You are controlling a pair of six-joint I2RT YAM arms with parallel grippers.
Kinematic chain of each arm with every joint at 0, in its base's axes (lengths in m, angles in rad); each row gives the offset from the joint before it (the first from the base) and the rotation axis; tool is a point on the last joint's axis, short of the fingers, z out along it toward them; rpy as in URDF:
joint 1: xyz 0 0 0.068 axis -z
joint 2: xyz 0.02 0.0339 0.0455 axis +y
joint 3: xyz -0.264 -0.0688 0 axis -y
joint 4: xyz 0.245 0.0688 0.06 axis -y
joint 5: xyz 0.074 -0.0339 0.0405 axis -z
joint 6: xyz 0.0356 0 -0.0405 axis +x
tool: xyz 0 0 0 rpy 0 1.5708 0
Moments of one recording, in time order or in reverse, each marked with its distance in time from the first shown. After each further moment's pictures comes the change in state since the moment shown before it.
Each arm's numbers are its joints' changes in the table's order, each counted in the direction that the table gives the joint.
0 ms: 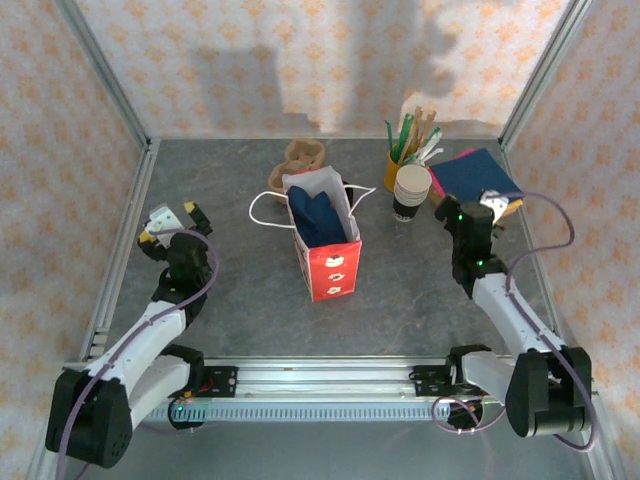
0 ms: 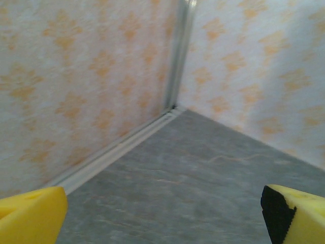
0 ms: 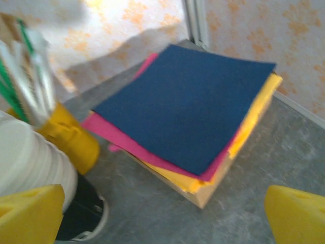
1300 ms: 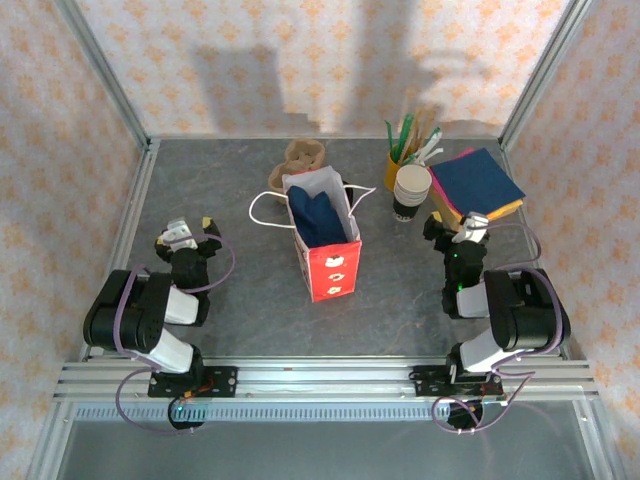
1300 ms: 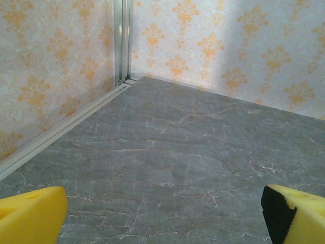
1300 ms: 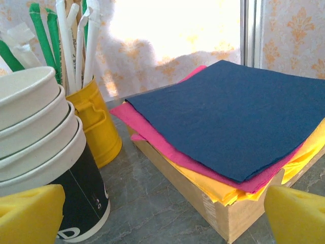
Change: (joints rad) left arm -0.161 0.578 -0.204 0.852 0.442 0.111; right arm 0.056 0.450 -0.322 1.062 -0.234 -0.233
